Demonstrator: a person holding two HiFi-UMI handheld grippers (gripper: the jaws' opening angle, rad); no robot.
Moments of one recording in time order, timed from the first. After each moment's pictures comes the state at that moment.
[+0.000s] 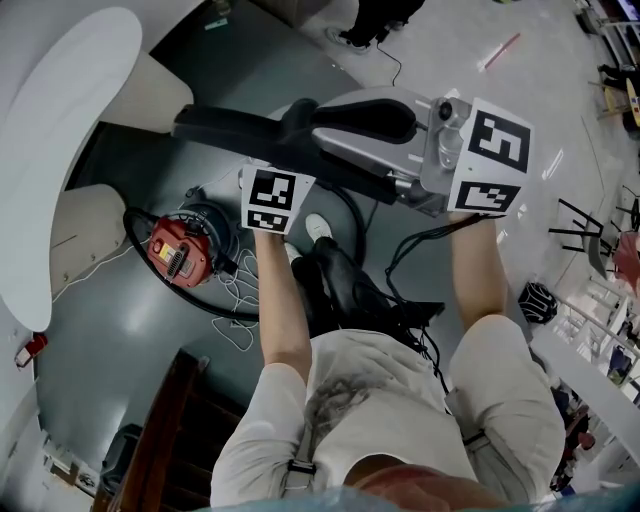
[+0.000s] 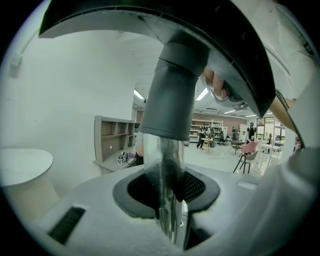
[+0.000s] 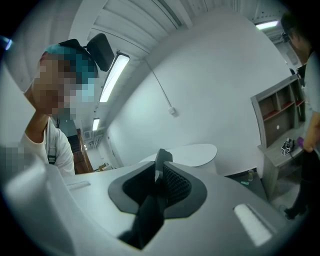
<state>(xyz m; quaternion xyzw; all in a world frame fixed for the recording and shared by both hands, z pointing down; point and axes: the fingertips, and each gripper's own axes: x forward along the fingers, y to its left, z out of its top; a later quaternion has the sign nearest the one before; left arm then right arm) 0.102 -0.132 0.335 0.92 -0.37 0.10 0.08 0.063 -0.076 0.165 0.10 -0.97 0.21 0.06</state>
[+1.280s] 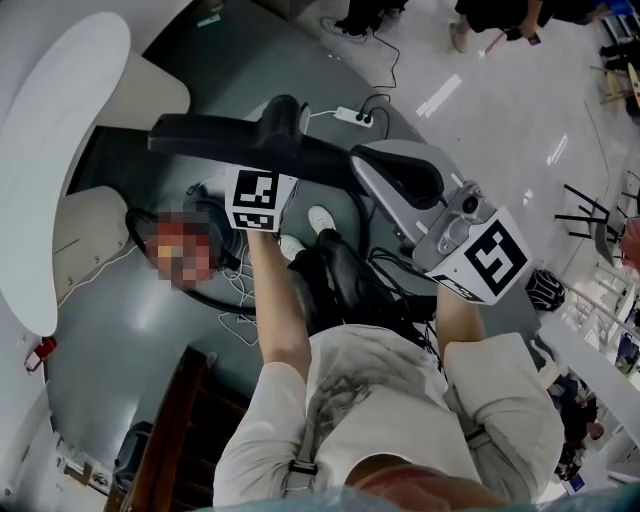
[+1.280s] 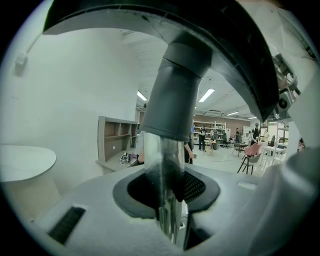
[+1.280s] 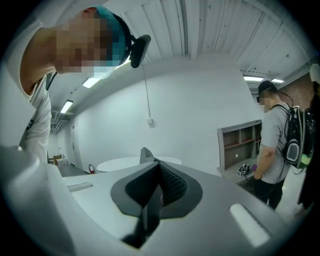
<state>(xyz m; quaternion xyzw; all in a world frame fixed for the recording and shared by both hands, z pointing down) 0.091 -0.139 0.342 0.91 -0.39 0.09 0.09 0.113 -0.040 0.178 0.32 -0.94 0.10 0.04</state>
